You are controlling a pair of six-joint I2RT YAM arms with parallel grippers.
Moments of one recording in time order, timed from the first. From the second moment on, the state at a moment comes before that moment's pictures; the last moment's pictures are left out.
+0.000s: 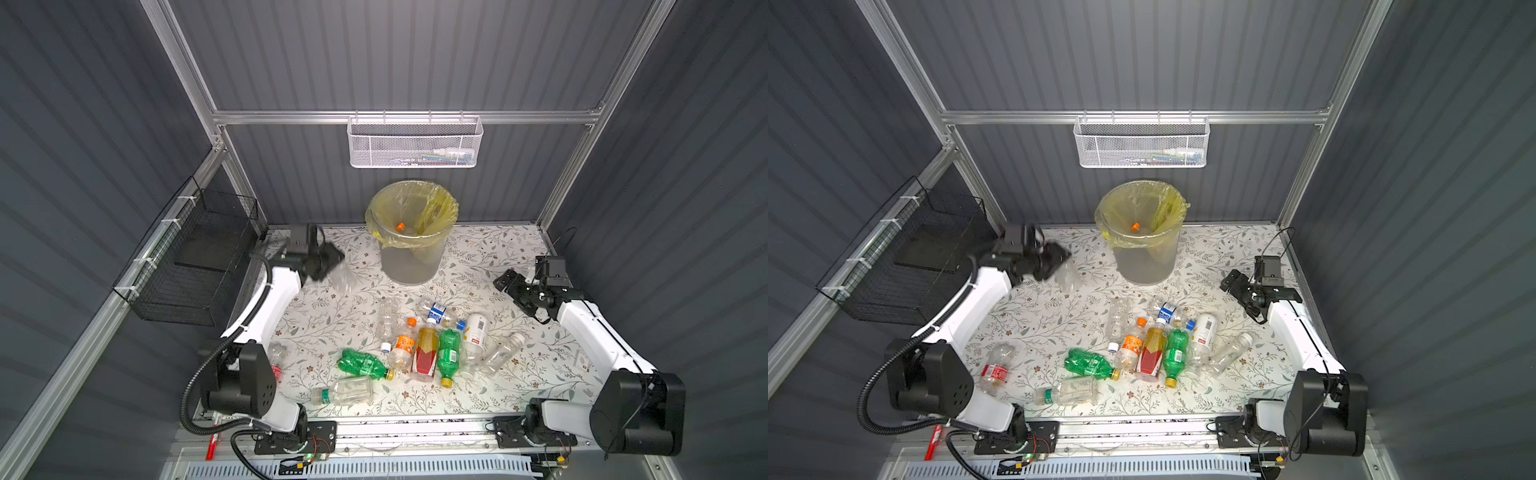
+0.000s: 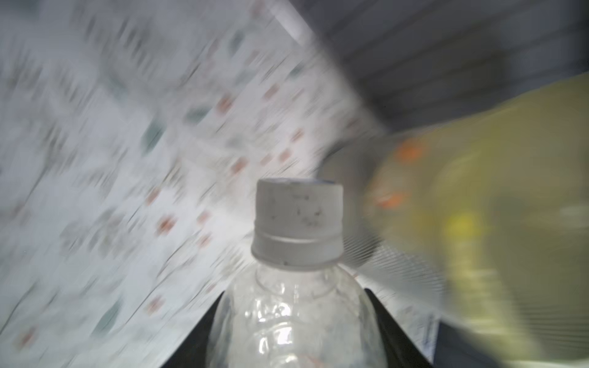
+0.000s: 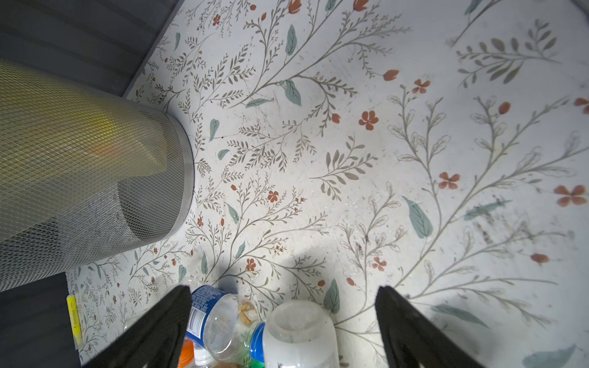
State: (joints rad) left arm -0.17 1.59 1.56 -0.53 0.21 -0.80; right arm -0.05 1.28 0.89 -0.50 -0.22 0.63
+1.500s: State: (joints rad) left arm -0.12 1.44 1.10 -0.48 0.18 -0.57; right arm 0.30 1.25 0.88 -0.76 -0.04 0.63
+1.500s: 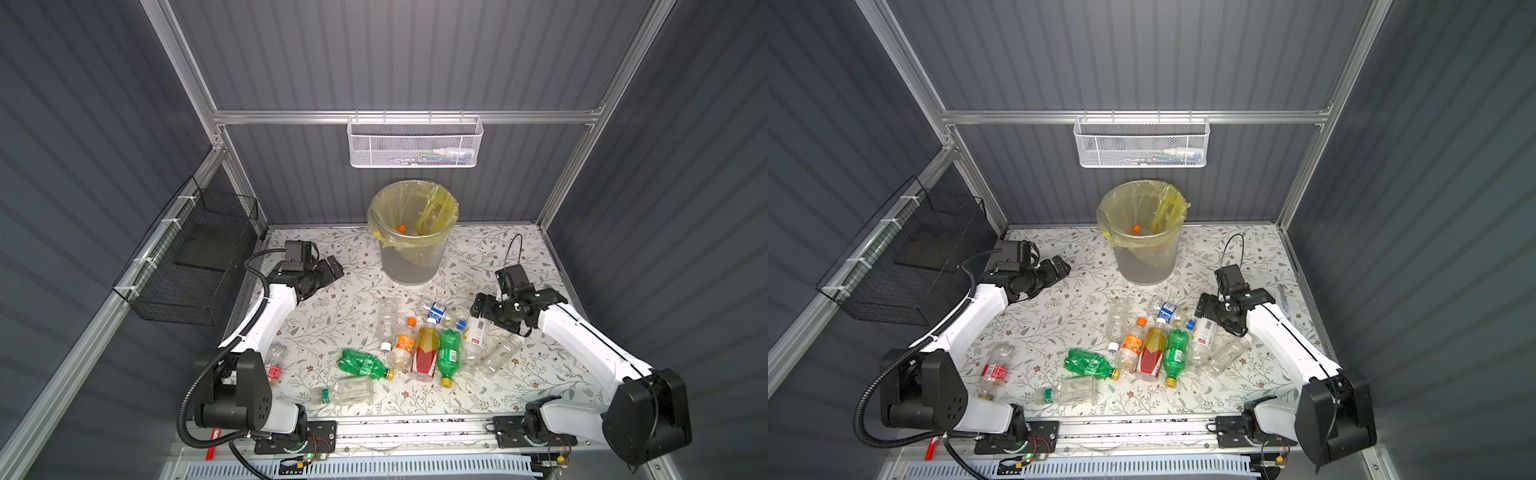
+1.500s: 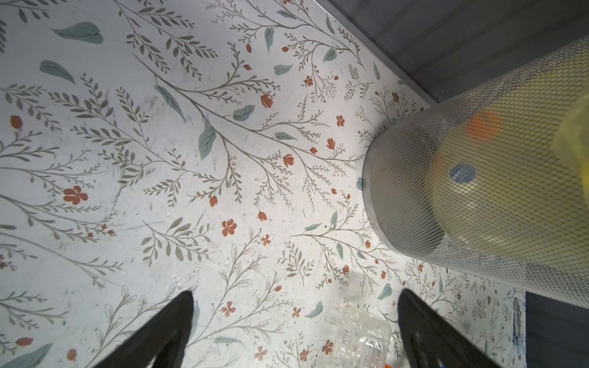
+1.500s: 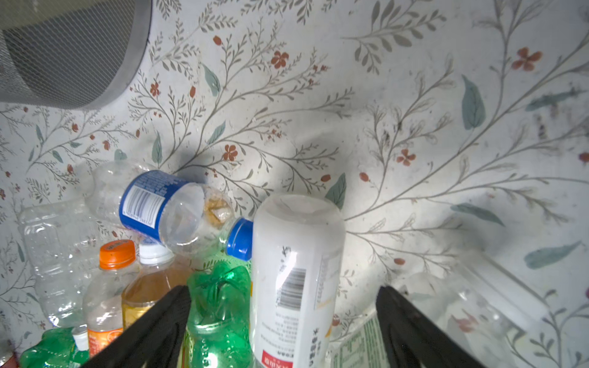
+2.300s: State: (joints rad) left arm -0.12 1.45 1.05 -0.40 0.23 -0.56; right arm 0.39 1.37 0.77 -0.59 -0.01 0.77
